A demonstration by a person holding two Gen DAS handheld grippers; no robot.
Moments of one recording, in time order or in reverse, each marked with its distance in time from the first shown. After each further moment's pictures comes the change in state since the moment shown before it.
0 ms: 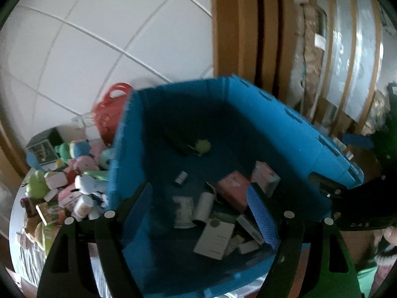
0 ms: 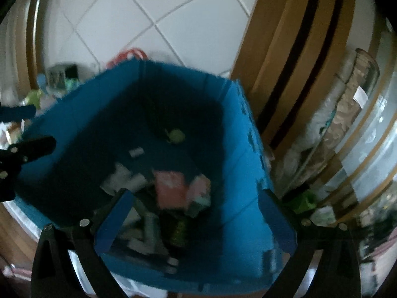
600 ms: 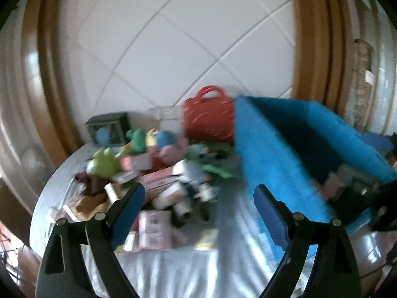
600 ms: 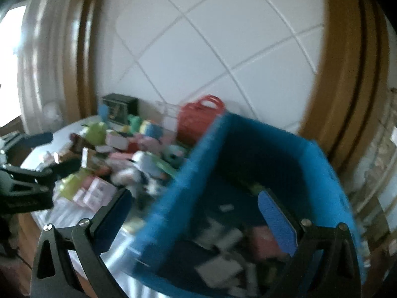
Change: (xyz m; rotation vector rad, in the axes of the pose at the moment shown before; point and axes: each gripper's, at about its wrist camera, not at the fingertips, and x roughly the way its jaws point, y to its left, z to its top) left arm -0.073 0.236 -0.075 -0.173 -0.077 0.232; right arm -0.042 0.230 0.070 -0.082 -0.219 0.225
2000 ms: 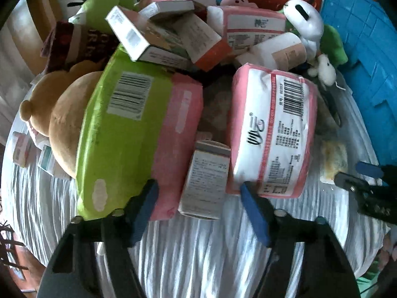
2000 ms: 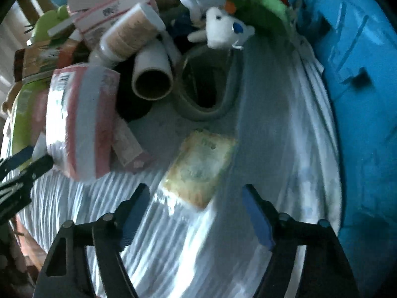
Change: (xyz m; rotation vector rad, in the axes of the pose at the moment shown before) left arm 0.254 0.153 -0.181 -0.072 0.545 0.004; right arm 0.317 0.144 -0.162 0.245 0.690 0.091
